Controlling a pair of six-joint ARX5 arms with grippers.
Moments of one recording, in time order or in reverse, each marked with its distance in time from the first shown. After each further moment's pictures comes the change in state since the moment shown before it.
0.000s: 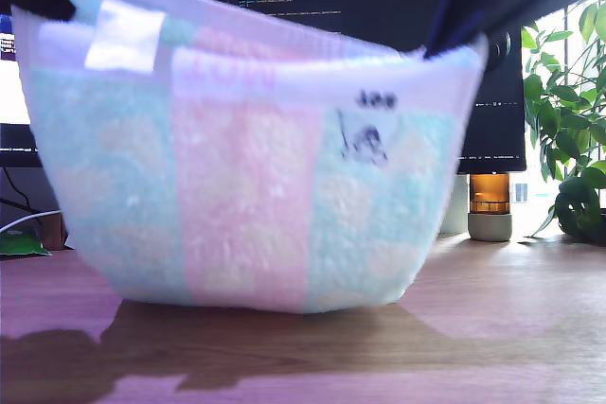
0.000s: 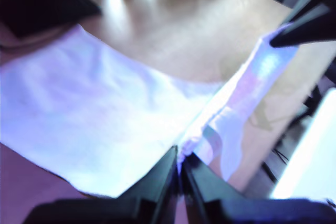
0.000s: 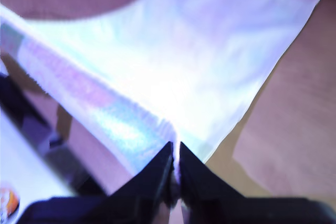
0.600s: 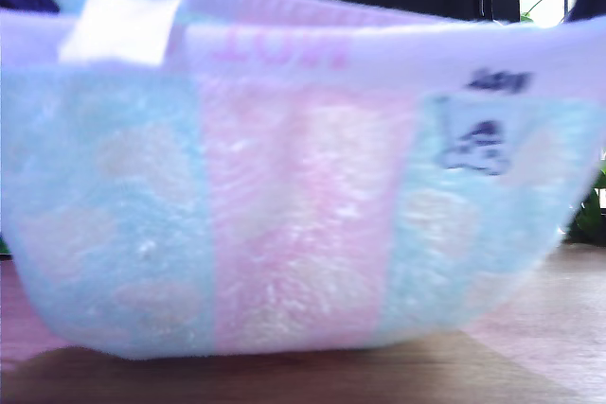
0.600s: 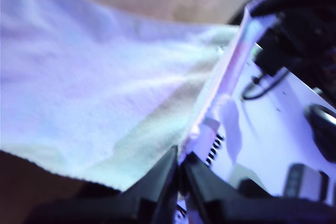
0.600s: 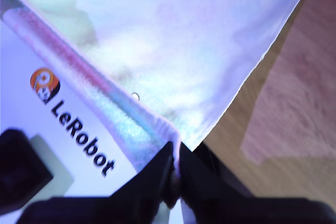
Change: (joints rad) left arm -0.304 0.018 0.000 -0.129 0.051 -0.265; right arm 0.182 -0.209 0.000 -0.400 0.003 0.148
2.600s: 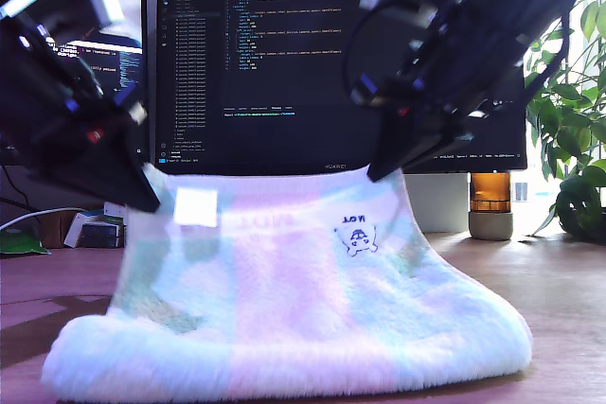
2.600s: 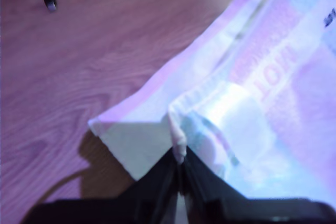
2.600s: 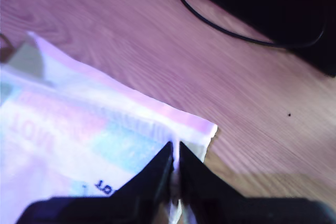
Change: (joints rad) left arm 0.480 0.782 -0.001 0.729 -0.216 0.423; right arm -0.573 0.858 0.111 1.019 -0.144 -0.438
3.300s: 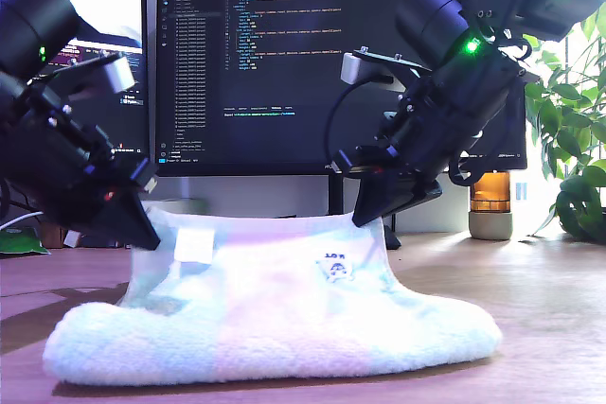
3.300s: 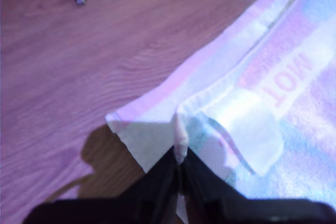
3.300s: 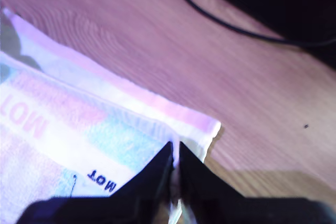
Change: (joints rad) left arm 0.072 0.122 0.000 0.143 0.002 0.049; right arm -0.003 0.123 0.000 0.132 -0.001 -0.018
